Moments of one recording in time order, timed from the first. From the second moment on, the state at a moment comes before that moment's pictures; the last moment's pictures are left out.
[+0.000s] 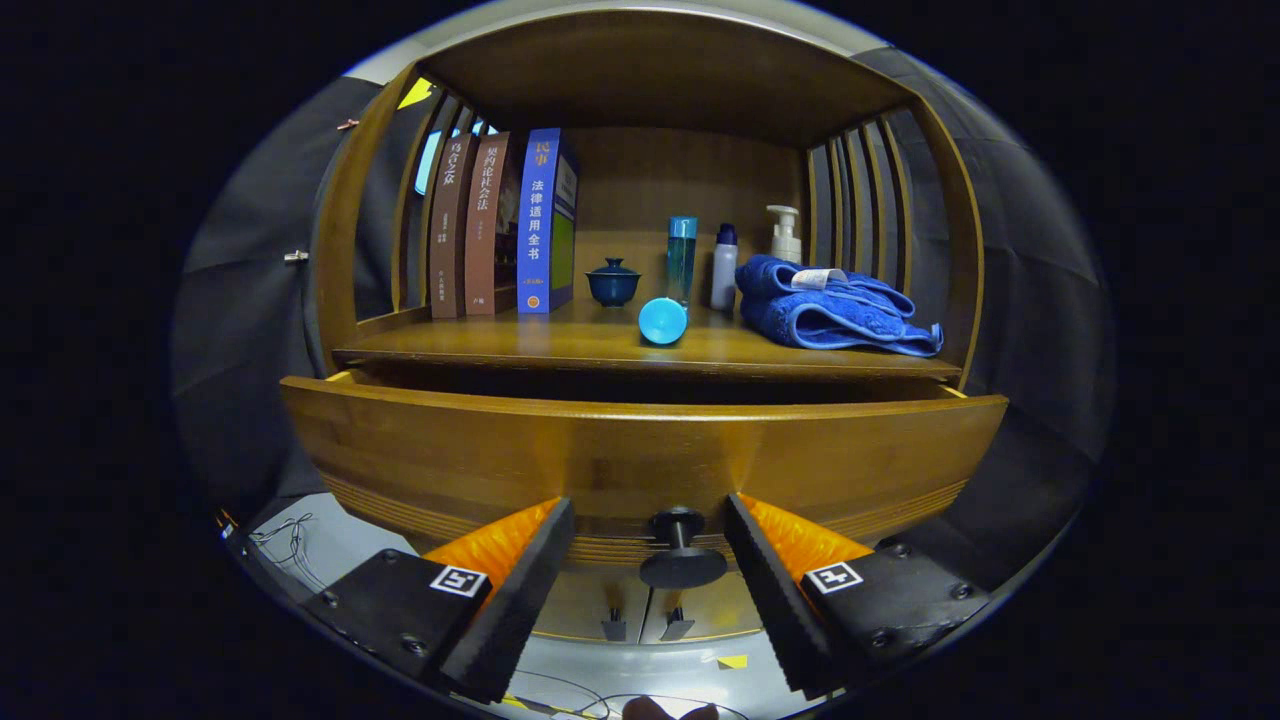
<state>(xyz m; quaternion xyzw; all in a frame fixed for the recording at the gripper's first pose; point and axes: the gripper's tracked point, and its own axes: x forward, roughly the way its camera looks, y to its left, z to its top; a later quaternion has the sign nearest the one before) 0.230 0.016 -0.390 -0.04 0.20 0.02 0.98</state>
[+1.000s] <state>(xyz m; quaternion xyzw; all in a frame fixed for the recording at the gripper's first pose) 0.266 0.022 -0.387 -0.05 0.20 0.01 0.98</state>
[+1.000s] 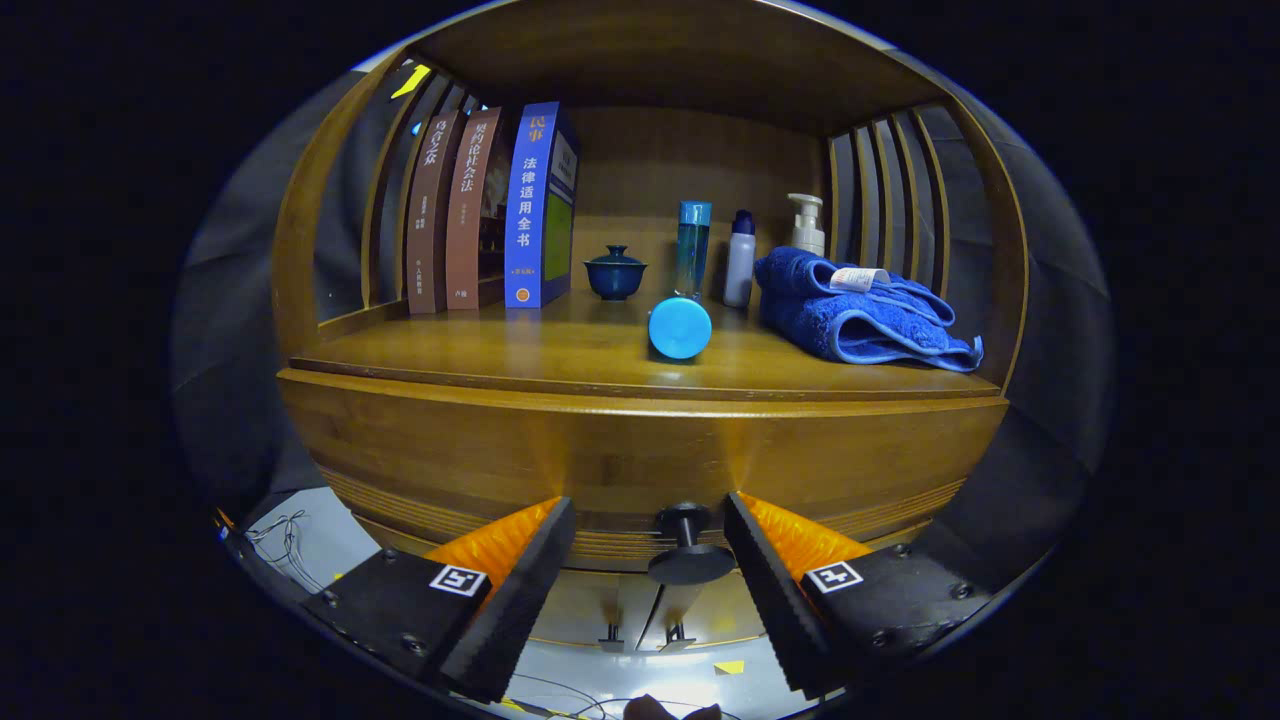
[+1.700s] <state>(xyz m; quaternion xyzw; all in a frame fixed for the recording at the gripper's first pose) 0.227 0.068 -0.200 -0.05 0.07 0.06 0.99</state>
